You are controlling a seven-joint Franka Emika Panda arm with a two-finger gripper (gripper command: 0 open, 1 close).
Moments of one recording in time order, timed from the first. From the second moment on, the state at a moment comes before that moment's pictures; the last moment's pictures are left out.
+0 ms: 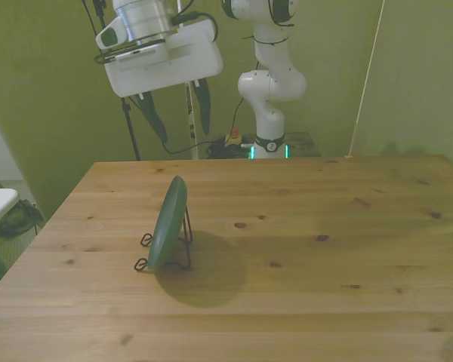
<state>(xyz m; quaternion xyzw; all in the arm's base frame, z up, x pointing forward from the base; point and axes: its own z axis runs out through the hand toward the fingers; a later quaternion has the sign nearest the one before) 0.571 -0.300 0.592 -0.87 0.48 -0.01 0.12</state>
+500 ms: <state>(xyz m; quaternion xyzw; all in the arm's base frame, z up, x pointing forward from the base) 0.603 -0.350 0.552 -0.88 0.43 0.04 0.21</state>
